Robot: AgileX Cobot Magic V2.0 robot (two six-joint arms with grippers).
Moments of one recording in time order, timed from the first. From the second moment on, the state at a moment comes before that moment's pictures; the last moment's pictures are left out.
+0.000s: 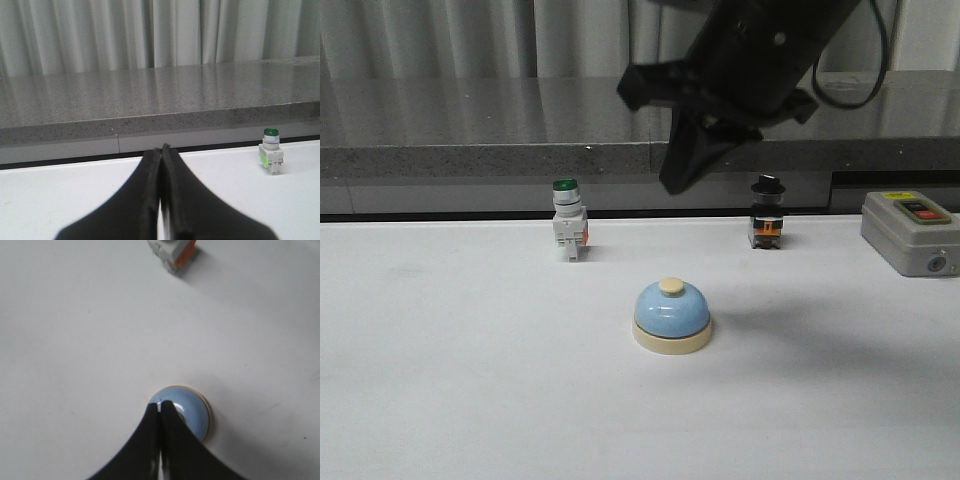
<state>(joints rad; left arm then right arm) -0.09 0.00 0.00 0.08 0.03 -0.07 0.48 1.70 -1.27 0.37 0.61 -0.30</state>
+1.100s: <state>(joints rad) -0.09 0.00 0.00 0.08 0.03 -0.07 0.06 0.66 -0.76 0.32 0.62 -0.30</state>
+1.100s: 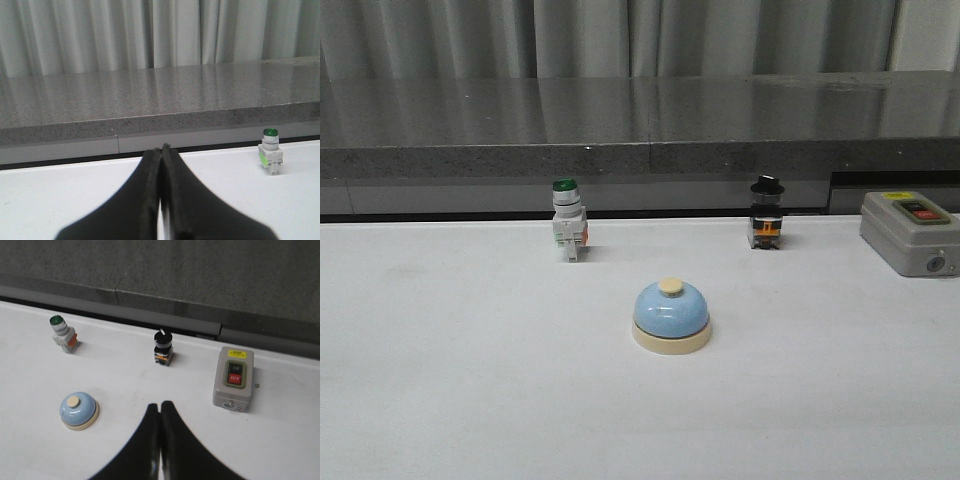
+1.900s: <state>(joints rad) -0.09 0.00 0.00 0.08 0.03 -0.07 0.02 0.35 -0.62 0.32 0.61 -0.30</state>
